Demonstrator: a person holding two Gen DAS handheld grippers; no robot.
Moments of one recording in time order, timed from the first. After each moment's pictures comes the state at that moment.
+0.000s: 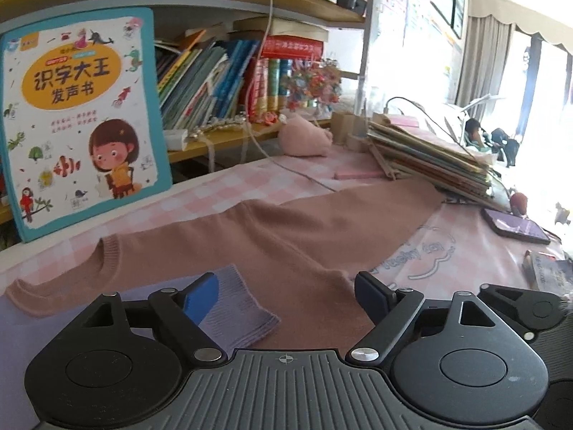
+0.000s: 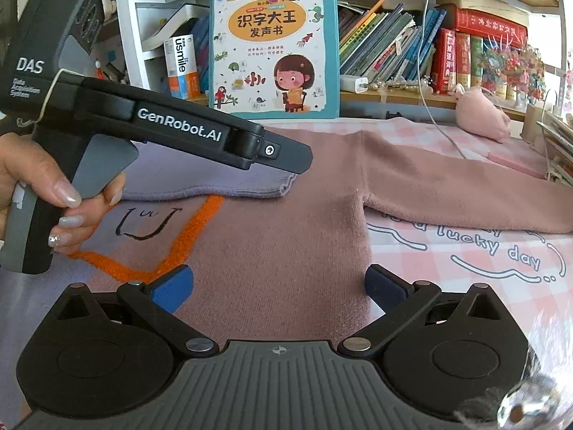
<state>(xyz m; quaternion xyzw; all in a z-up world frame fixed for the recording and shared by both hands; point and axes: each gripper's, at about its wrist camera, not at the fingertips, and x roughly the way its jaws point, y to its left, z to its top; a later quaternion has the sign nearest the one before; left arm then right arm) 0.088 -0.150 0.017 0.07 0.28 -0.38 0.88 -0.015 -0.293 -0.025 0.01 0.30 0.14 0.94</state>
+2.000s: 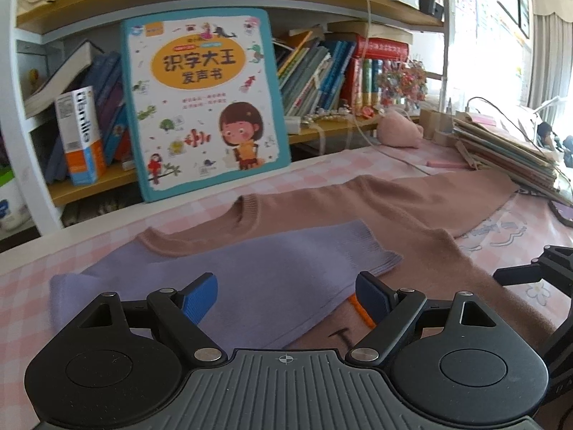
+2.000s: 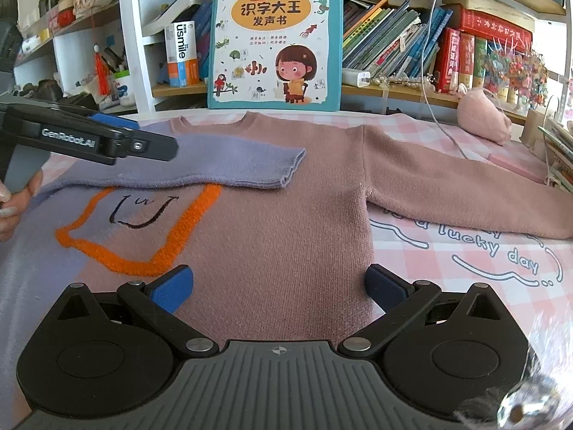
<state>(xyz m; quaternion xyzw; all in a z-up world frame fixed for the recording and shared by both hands) 0.068 -0.062 0.019 0.09 0.29 -0.24 0.92 -0.011 -0.285 -0.027 -0.02 0.32 0.14 0.94</state>
